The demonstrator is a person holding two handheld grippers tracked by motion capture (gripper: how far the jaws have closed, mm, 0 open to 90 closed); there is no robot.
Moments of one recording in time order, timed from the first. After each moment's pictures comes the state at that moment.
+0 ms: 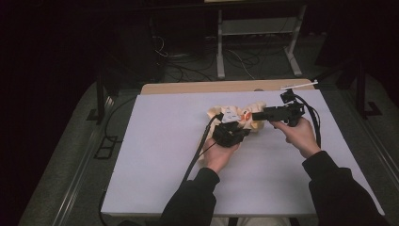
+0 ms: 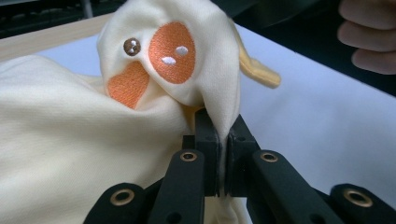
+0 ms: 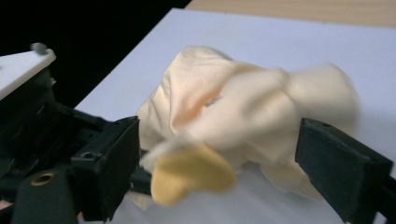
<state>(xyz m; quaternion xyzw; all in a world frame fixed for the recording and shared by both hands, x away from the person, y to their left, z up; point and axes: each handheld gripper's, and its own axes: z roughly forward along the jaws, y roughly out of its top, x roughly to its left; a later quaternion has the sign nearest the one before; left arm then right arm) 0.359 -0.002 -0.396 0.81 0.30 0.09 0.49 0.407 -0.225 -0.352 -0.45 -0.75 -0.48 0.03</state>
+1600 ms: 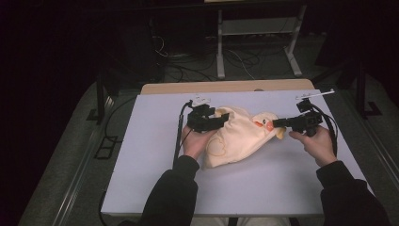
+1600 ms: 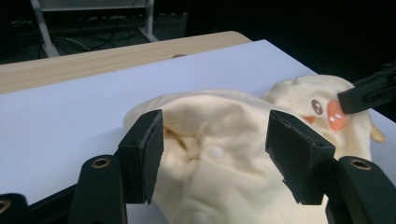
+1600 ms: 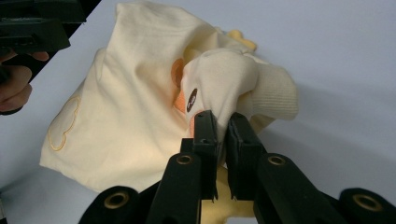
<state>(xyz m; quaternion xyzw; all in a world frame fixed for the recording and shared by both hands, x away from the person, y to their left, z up) 0.394 0.075 -0.370 0.75 0.41 0.14 0.50 0.392 -0.276 -0.374 -0.50 -0.75 -0.42 0.00</state>
